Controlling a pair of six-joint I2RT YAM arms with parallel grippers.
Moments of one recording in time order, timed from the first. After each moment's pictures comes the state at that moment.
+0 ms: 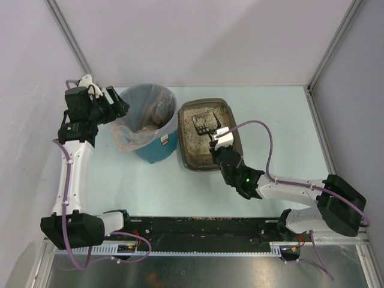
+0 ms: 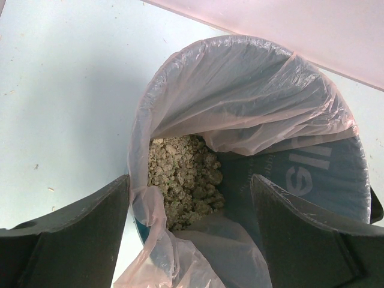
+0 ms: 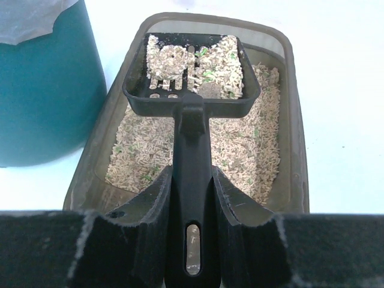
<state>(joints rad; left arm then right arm) 0.11 1.20 1.33 -0.59 0.22 -0.32 1.03 1.31 0.67 0.47 0.72 0.09</state>
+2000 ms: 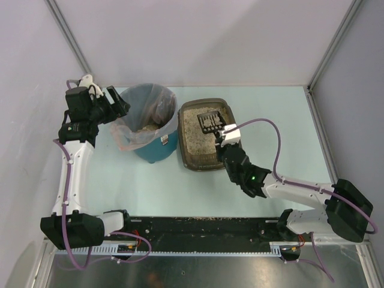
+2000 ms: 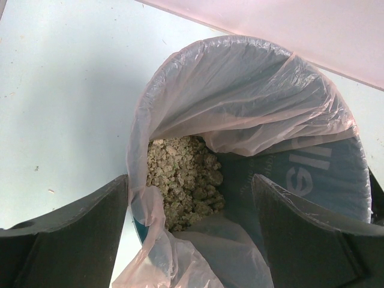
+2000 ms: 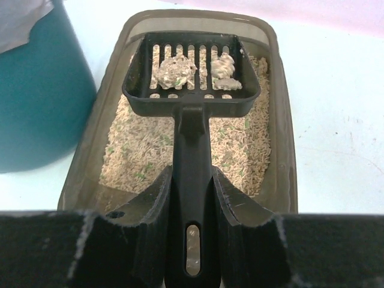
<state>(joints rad) 0.11 1.20 1.32 -0.58 0.22 -0.32 0.99 1.25 0.68 0.37 0.72 0.15</state>
